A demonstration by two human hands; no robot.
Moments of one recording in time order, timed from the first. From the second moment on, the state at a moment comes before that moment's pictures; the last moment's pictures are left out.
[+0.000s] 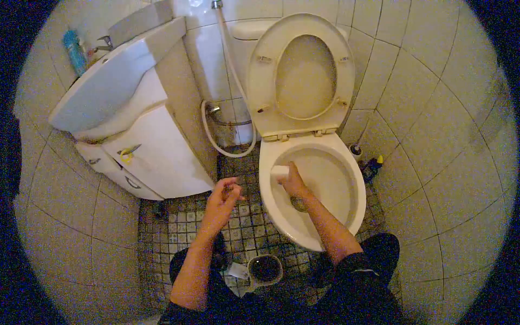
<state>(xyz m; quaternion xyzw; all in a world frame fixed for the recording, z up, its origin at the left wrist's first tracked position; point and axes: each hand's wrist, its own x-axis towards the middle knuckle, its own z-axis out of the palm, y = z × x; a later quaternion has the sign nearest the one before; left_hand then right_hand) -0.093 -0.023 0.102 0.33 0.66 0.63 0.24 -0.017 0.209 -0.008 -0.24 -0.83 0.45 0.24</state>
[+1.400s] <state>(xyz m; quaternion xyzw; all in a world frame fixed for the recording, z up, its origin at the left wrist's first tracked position) -0.064 0.010 0.107 0.34 0.68 0.58 0.31 -0.055 0.219 -0.086 -0.33 -0.68 0.53 0.38</state>
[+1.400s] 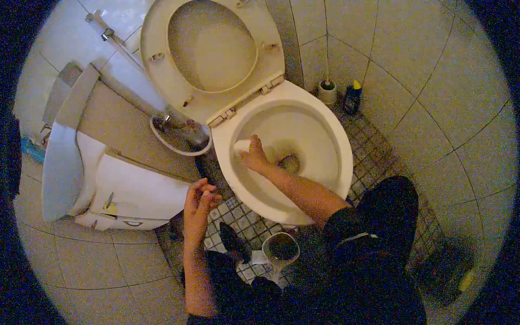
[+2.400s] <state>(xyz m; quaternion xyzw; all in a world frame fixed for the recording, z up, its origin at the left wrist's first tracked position) -0.061 0.012 0.105 0.34 0.69 0.56 0.30 0.047 0.192 -0.006 -0.18 -0.74 0.65 0.04</state>
